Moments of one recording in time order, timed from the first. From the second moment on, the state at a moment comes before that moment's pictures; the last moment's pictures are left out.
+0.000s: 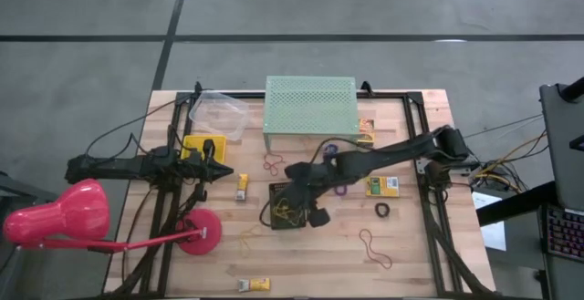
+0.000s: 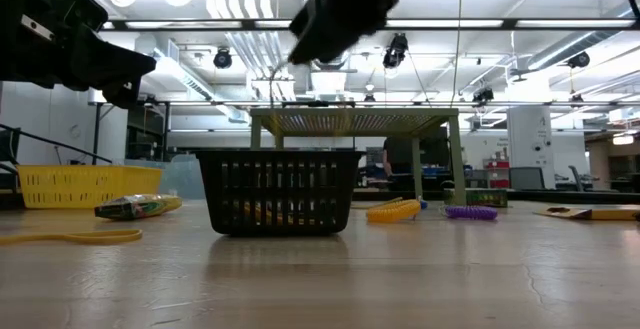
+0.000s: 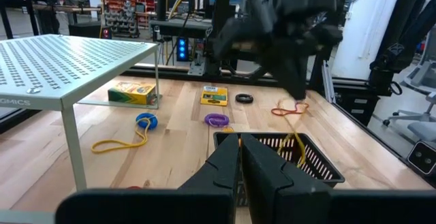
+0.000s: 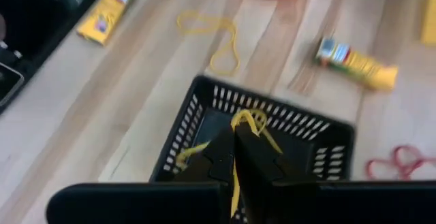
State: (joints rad) left arm 0.00 0.09 0.00 0.03 0.04 -0.08; right arm 0.15 1.86 1.44 -0.44 -0.21 -0.18
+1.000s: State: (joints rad) left arm 0.00 0.12 0.00 0.03 0.04 -0.08; right arm 0.14 2.06 1.45 -0.46 -0.04 -0.15
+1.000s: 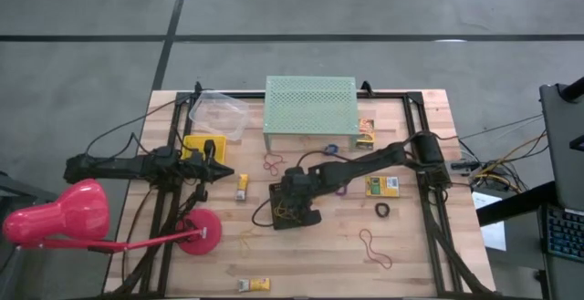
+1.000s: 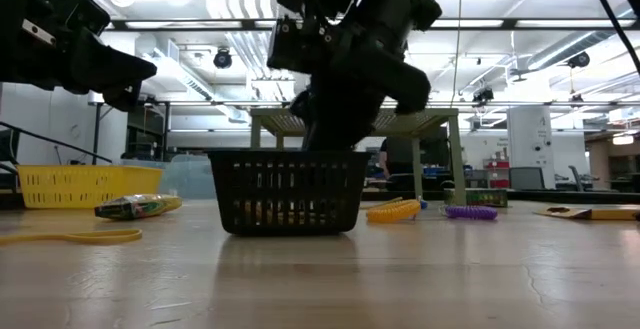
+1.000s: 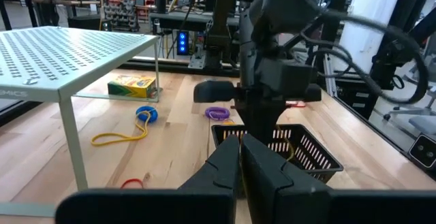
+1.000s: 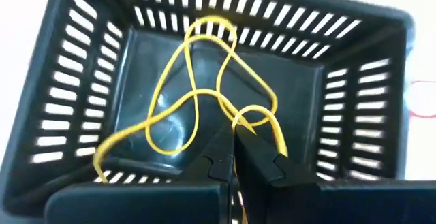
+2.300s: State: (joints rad) left arm 0.00 0.12 0.00 0.03 0.04 -0.08; right arm 0.14 2.04 1.45 -0.39 -0.09 -0.12
